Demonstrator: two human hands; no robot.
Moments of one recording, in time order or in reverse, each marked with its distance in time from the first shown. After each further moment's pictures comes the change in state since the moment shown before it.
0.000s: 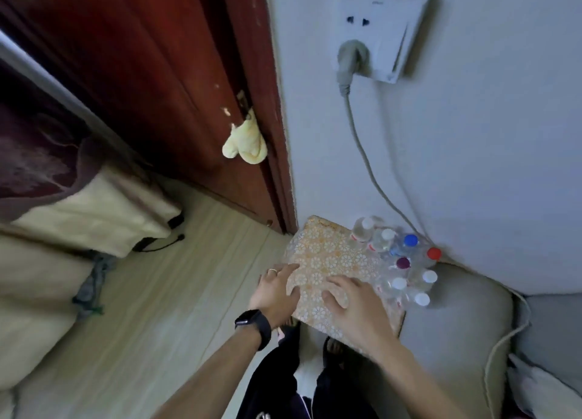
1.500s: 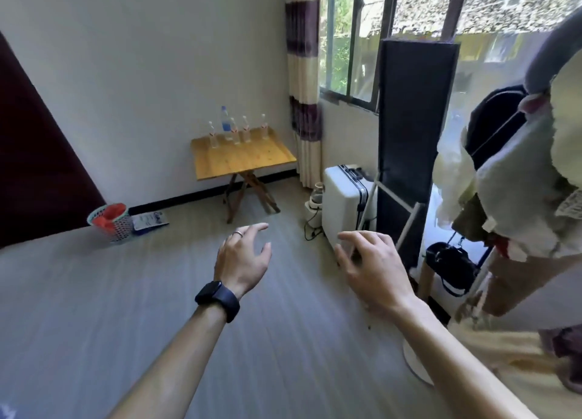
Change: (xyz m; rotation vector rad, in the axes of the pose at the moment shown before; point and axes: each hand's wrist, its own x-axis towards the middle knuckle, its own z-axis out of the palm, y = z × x) left_hand -0.938 -0.540 -0.125 -0.269 1.778 -1.831; right_hand -0.624 -0.746 0.633 -0.102 -0.981 -2.125
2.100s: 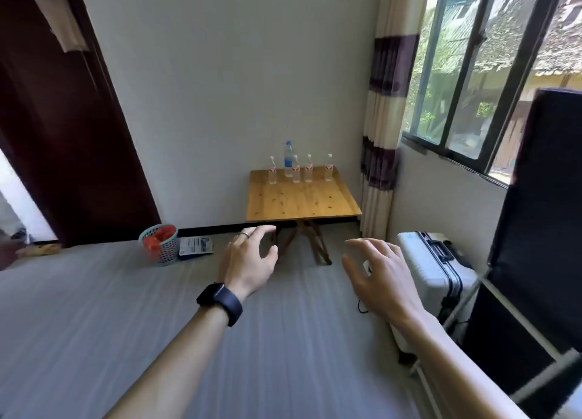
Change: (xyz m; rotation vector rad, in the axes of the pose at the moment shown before) left_hand 0.341 -0.110 0.002 0.055 0.239 -0.086; right_hand 0.374 -0.032 0.158 0.180 -0.021 -0.225
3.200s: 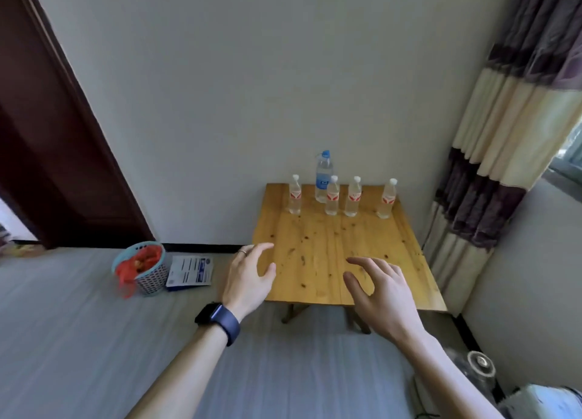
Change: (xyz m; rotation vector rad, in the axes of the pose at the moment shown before) left_hand 0.618 -0.240 0.280 0.010 -0.051 -0.236; right_hand 0.641 0.180 0.394 0.101 -0.237 -0.033
